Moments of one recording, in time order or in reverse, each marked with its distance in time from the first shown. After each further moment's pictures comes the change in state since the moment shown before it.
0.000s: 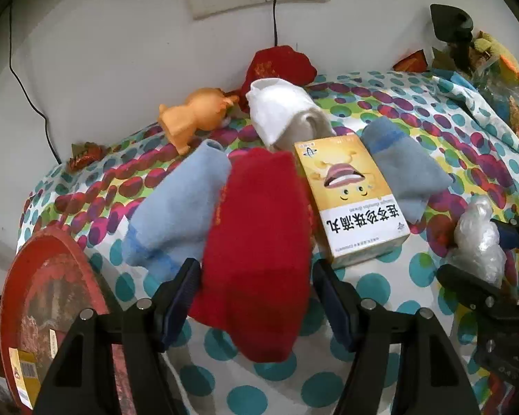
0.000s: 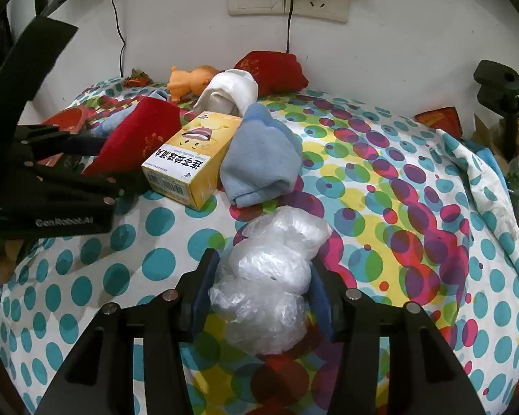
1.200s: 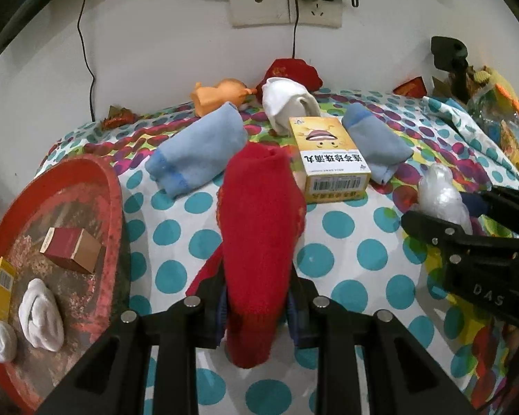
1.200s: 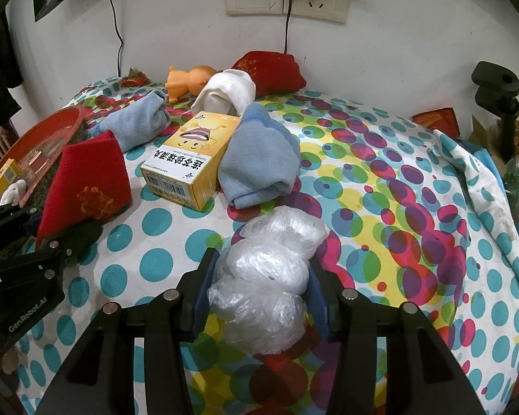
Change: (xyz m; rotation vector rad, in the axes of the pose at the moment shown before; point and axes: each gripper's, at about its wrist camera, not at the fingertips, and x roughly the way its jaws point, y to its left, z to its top) left arm -0.040 -0.016 -0.066 -0.170 -0.110 0.025; right arm 0.005 0.001 0.003 0.004 -0.001 -0.010
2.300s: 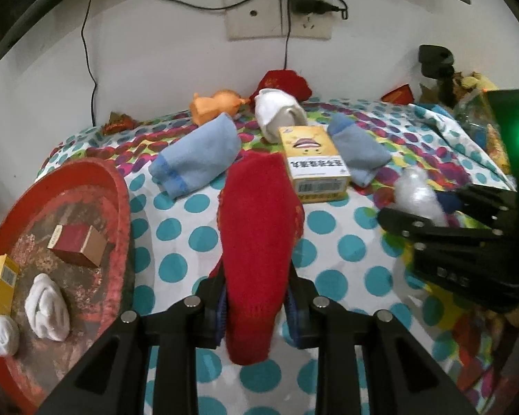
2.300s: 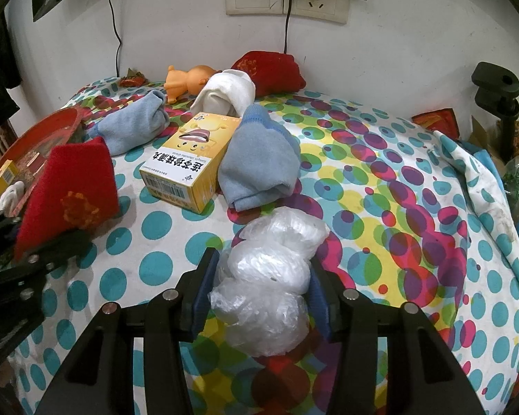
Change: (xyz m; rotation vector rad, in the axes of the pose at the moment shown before) left arm -0.027 0.001 -0.003 -0.006 -0.022 -0.041; right arm 0.001 0.000 0.001 -0.001 0.000 0.000
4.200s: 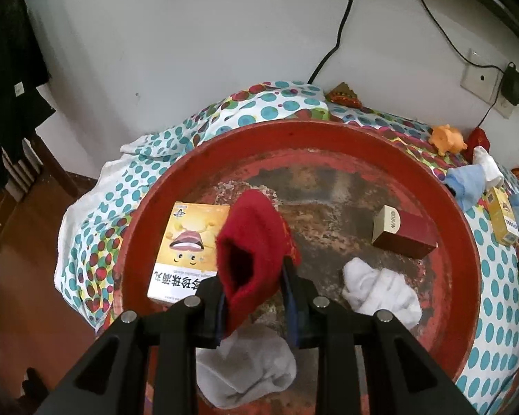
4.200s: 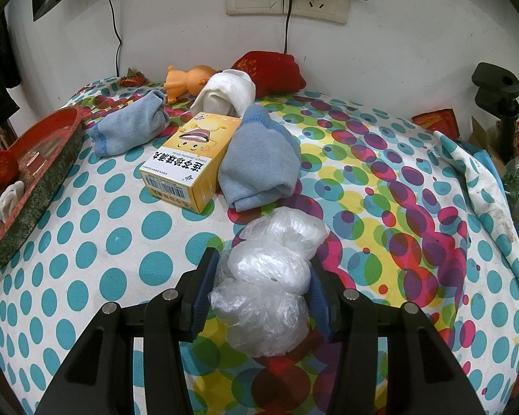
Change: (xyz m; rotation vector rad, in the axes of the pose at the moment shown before) left arm -0.050 0.277 -0.036 -0.336 0.105 0.257; right arm 0.001 0.002 0.001 0.000 0.000 -0.003
